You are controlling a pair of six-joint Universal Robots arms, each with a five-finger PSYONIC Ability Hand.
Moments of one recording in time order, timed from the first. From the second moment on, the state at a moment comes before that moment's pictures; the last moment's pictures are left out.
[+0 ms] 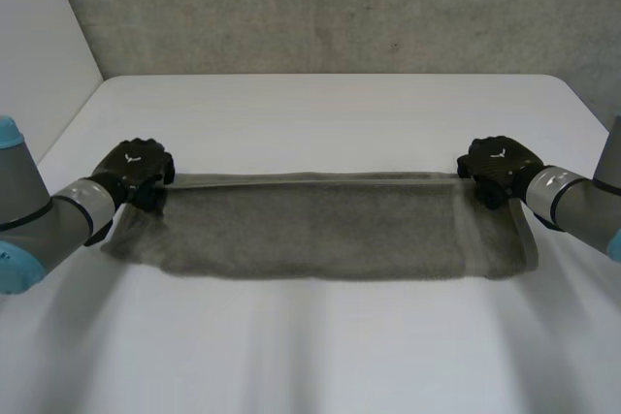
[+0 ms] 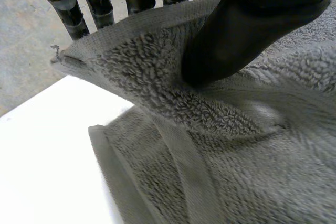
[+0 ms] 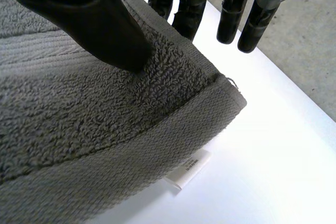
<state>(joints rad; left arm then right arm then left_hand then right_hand) 4.65 -2.22 -1.42 3.28 -1.17 3.55 1.66 -0.81 1.17 0.10 1.12 2.50 1.30 1.35 0.23 0.24 1.17 1.32 1.32 0.23 0.25 1.17</state>
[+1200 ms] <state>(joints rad) 4.63 -2.36 -1.19 3.19 -1.24 3.69 1.71 -0.66 1.02 -0.01 1.14 2.51 0.83 0.83 0.23 0.24 0.65 1.32 1.33 0.23 0.25 1.18</state>
